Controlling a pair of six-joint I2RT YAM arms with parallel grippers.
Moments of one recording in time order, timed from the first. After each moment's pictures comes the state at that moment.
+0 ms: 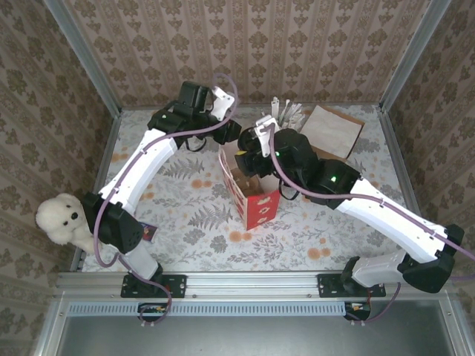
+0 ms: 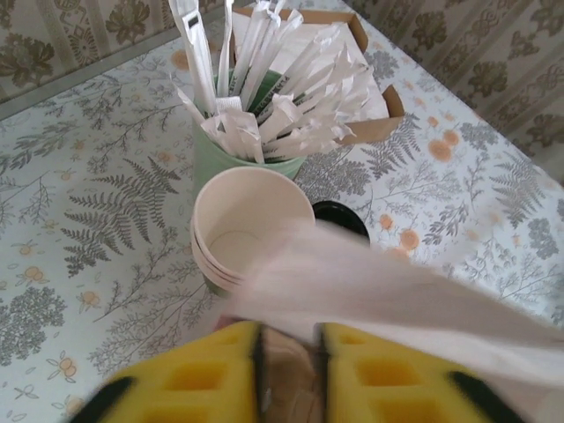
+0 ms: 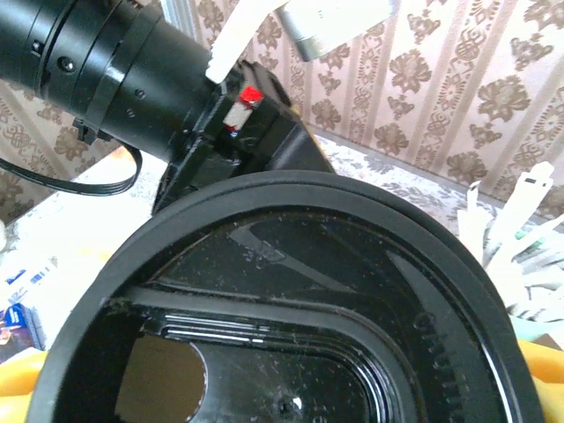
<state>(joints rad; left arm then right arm) -0.52 1.68 1.76 -0.78 0.47 0.03 0.89 1.30 1.49 -0.63 0.36 0.15</state>
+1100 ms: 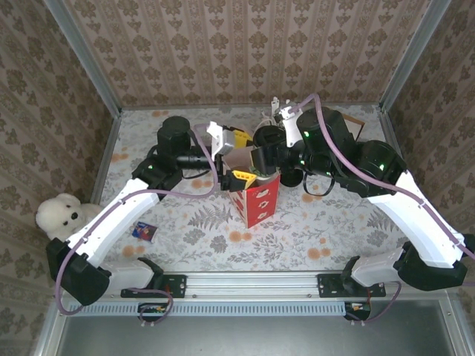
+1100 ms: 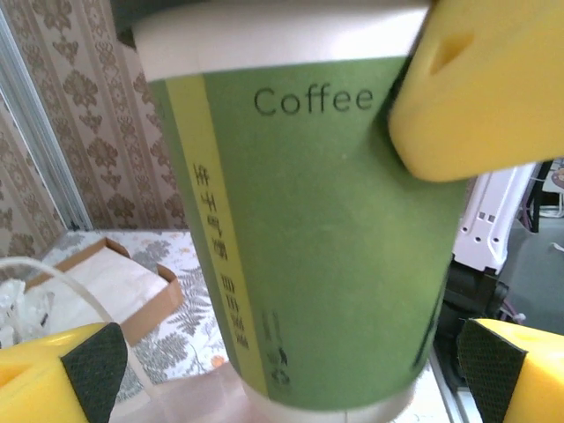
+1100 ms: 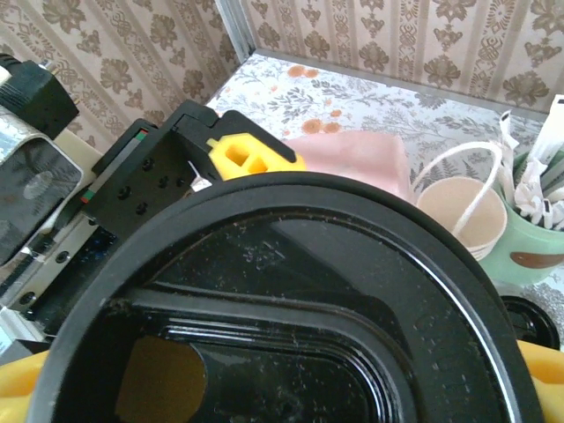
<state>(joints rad) -0.65 1.24 1.18 -0.10 0.96 0.19 0.85 1.34 1.90 -1.10 0.14 0.35</state>
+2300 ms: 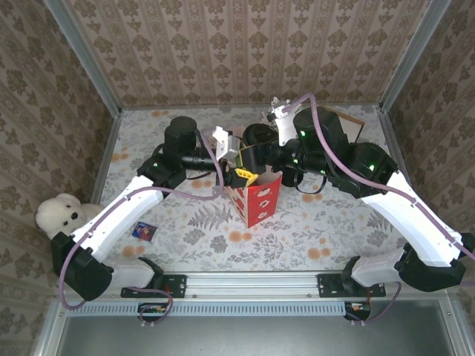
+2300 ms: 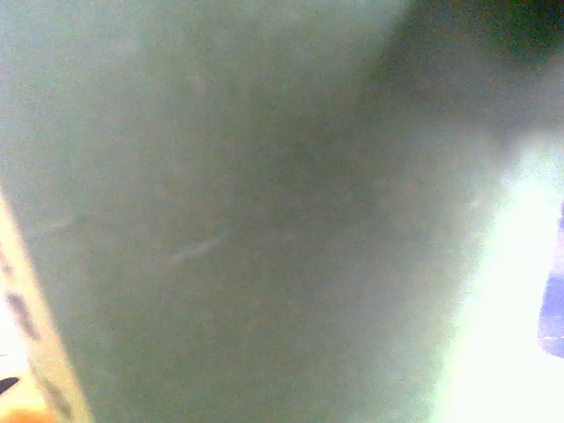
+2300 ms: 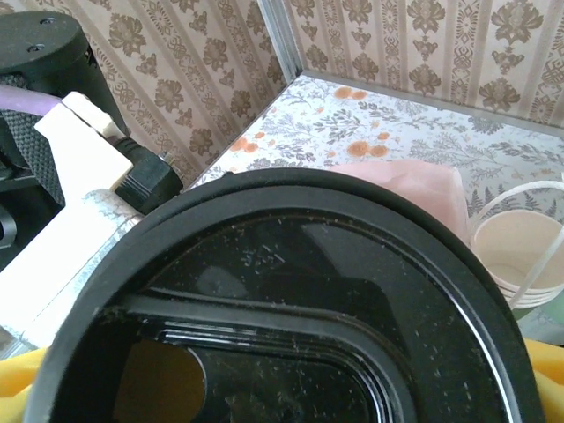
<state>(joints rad) -0.65 1.28 1.20 -0.19 0.99 0.31 0.84 1.33 1.82 -0.95 0.05 0.34</state>
